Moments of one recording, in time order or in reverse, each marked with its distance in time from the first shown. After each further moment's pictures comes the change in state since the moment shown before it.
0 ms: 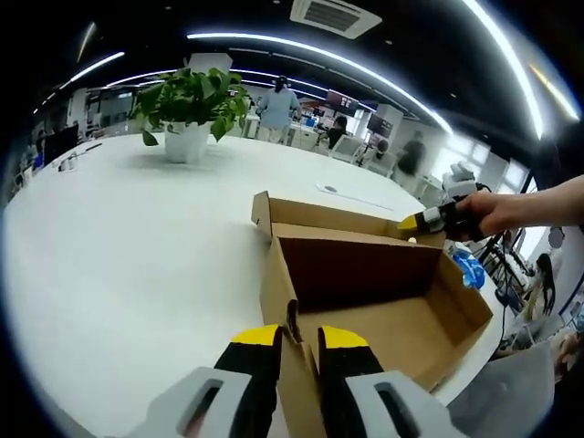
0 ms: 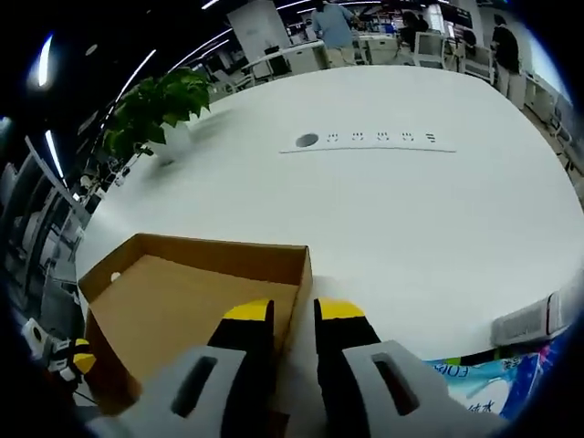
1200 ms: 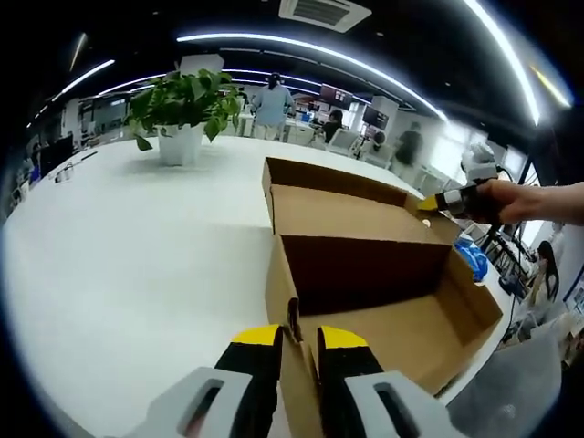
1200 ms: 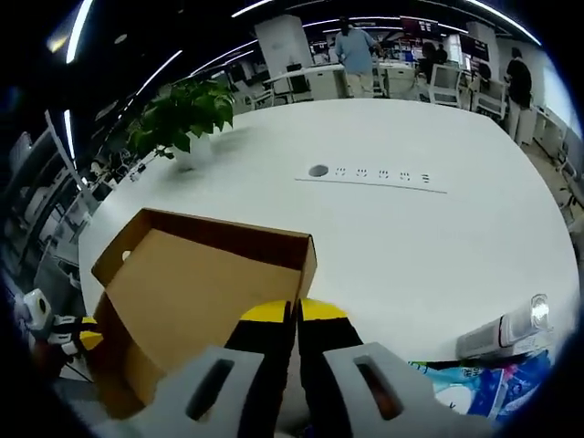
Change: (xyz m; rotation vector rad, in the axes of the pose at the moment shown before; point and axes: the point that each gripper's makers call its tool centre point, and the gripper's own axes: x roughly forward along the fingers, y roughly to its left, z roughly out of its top) left arm 0.002 -0.004 -0.002 0.051 0.024 0.007; right arm -0.022 -0.026 0.029 -0.108 -0.101 0.034
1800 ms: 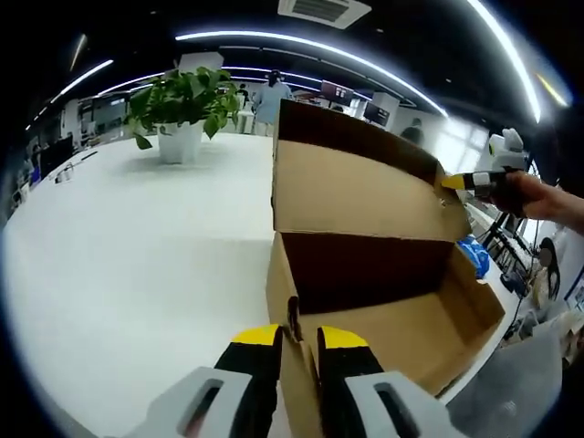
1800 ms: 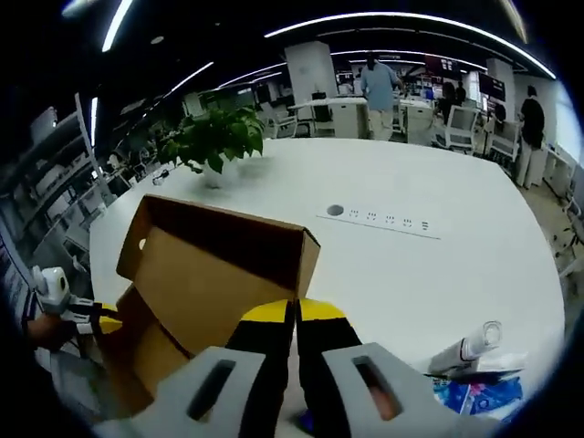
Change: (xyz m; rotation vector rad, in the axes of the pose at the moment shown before) left arm 0.001 -0.002 -0.002 0.004 0.018 0.010; right arm -0.062 0.026 0.026 -0.164 -0.146 0.050
